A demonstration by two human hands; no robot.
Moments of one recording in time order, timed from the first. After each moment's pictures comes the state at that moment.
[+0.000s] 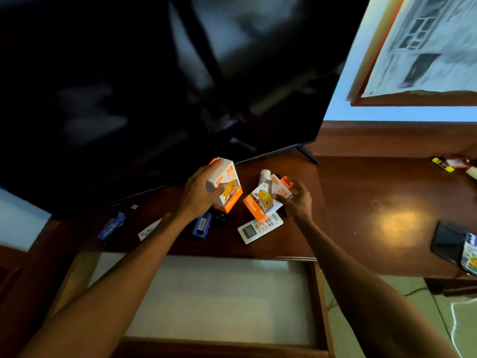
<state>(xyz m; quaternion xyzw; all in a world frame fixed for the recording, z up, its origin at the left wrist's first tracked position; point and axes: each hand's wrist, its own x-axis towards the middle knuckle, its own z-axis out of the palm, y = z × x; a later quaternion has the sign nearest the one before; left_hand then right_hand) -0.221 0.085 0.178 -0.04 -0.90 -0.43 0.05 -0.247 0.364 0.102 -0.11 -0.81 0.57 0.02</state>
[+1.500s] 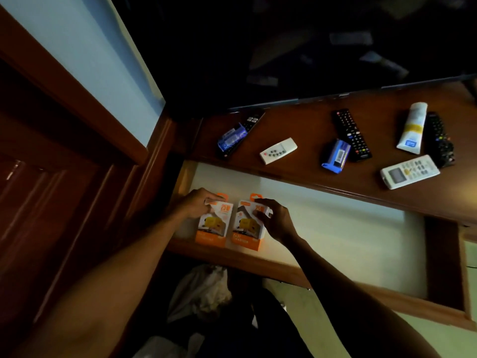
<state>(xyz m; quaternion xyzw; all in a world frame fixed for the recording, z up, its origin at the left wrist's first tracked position) -0.030 -0.290 -0.048 0.07 -0.87 -0.37 -0.33 -0.035 -0.018 -0.052 0.05 -0.86 0.44 -0.24</state>
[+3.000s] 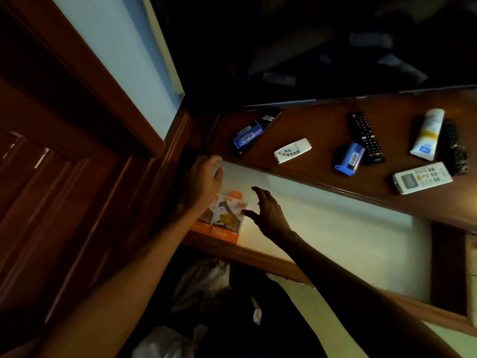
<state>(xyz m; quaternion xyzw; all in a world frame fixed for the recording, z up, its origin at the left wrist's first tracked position) -0.034 -0.272 0.029 0.17 -0.93 -0.32 0.07 -0.031 -0.072 -0.013 0.15 -0.91 0.30 -0.25</state>
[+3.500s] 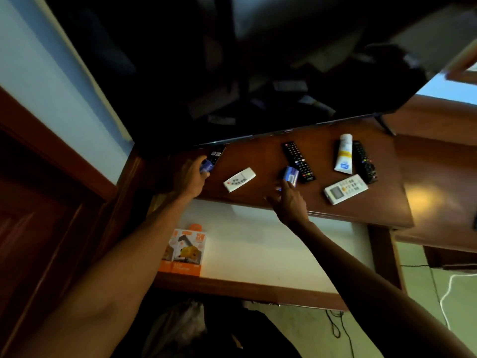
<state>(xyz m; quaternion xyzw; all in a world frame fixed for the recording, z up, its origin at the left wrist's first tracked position) -0.151 -0.221 0.046 0.13 -0.94 -0.30 -0.03 -0.116 0.060 0.074 0.00 -0.96 0.26 -0.08</state>
